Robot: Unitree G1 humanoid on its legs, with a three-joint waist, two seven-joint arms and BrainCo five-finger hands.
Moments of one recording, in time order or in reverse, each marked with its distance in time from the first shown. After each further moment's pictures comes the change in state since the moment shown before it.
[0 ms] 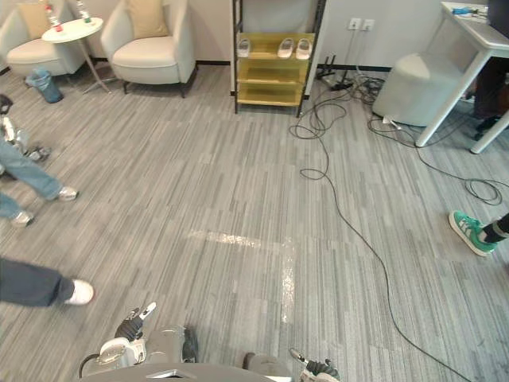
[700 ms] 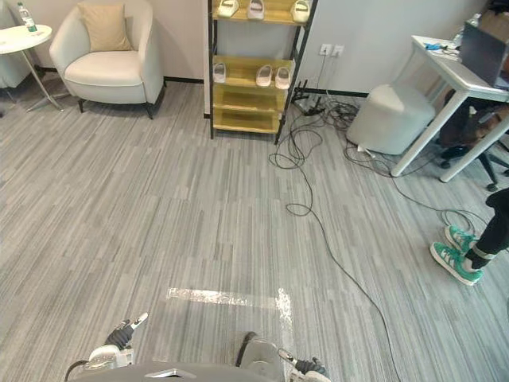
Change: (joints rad) left arm -0.009 -0.020 -0.063 0.060 0.003 0.012 0.000; right arm -0.003 -0.049 -0.025 0.059 -0.027 0.007 -0.003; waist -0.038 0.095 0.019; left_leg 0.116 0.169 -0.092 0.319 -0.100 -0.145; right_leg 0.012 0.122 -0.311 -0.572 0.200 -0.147
